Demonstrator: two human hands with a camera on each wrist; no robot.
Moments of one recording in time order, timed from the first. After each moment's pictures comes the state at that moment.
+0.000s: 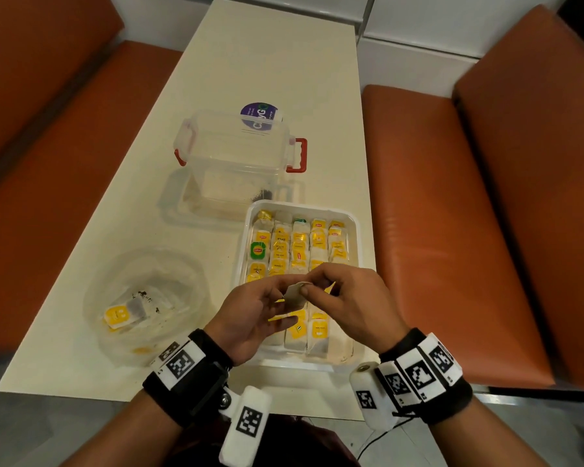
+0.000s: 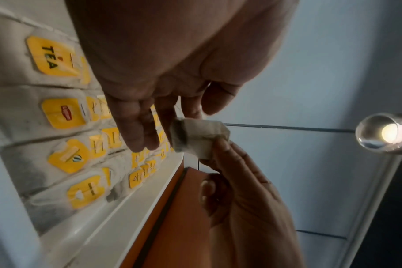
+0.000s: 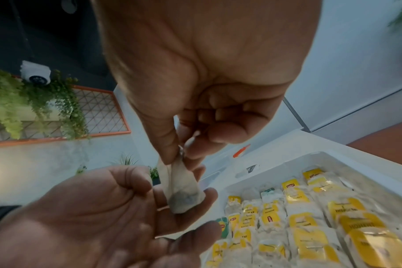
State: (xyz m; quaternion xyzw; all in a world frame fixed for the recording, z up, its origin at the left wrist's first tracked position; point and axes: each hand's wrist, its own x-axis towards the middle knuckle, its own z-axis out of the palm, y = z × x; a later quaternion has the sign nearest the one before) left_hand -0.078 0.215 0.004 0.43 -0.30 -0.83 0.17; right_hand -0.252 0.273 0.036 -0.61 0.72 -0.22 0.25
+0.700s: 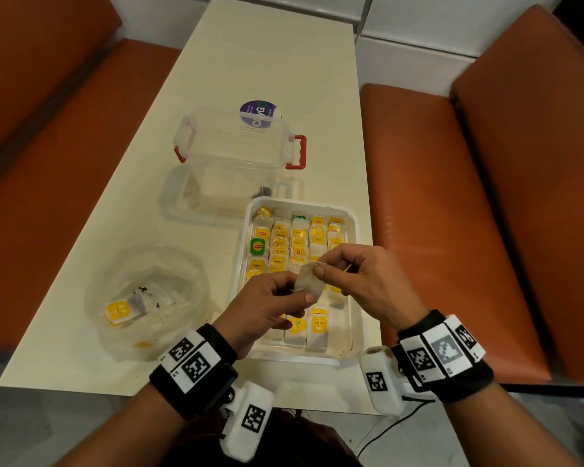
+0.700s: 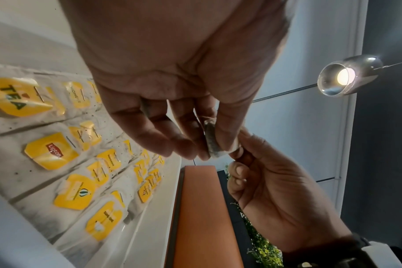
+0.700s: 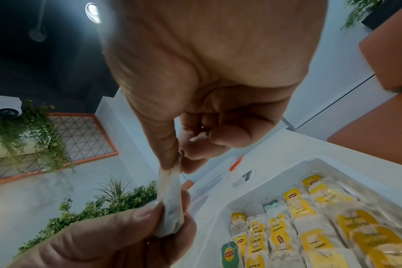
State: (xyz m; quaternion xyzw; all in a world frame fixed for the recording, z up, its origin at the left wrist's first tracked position) left_hand -0.081 0.221 0.009 0.42 -0.51 -0.73 0.16; right_hand -0.277 0.267 0.044 -0.56 0.69 -0.31 0.33
